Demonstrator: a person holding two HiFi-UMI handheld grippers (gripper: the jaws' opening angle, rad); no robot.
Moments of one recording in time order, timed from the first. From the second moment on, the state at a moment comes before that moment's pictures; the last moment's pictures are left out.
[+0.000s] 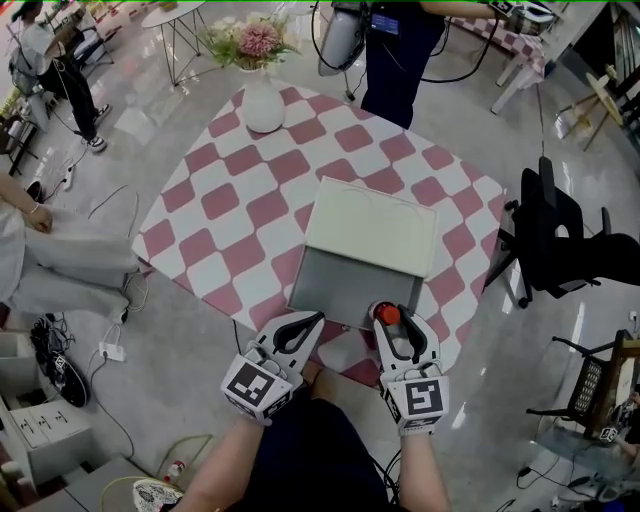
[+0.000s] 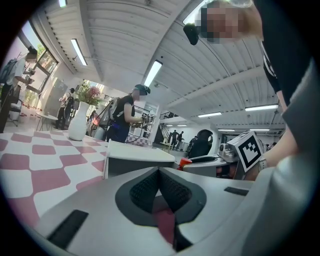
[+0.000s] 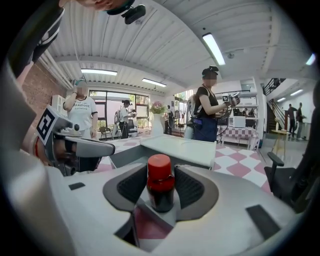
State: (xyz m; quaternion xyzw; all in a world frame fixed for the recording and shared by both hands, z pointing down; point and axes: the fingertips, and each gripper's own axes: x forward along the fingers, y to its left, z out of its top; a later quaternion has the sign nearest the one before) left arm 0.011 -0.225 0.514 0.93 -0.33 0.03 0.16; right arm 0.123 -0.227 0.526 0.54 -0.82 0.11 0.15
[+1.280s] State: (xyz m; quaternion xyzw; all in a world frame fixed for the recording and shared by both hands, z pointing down) left arm -0.014 -0.235 0.499 0.92 -0.36 0.00 0.16; right arm 0.121 -0.231 0.503 0.55 -0.82 0.10 0.13
